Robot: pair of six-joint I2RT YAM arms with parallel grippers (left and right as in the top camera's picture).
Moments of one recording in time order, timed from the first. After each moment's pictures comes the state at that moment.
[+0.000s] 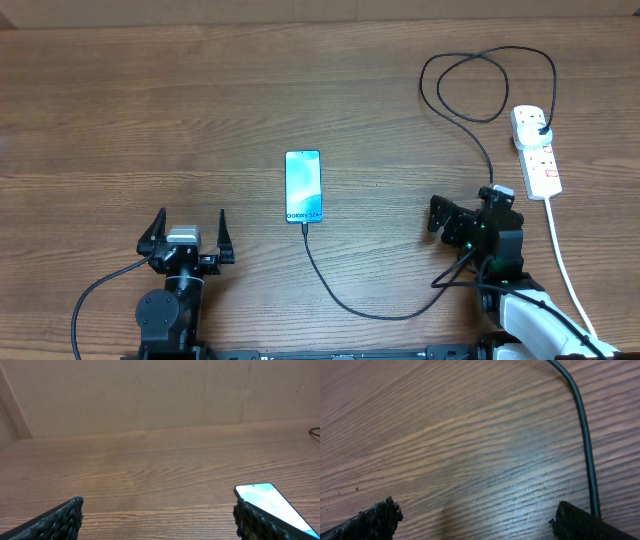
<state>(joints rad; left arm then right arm) 0.00 0.02 0.01 -0.08 0.01 0.06 0.04 1.20 0.16 0.37 -0.03 0.41</state>
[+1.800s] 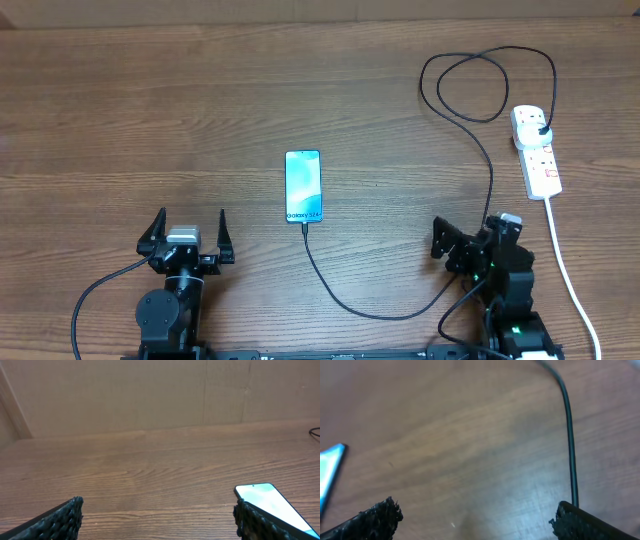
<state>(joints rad) 0.00 0.02 0.01 -0.08 0.01 0.06 0.04 0.55 0.02 -0.03 -0.07 0.41</state>
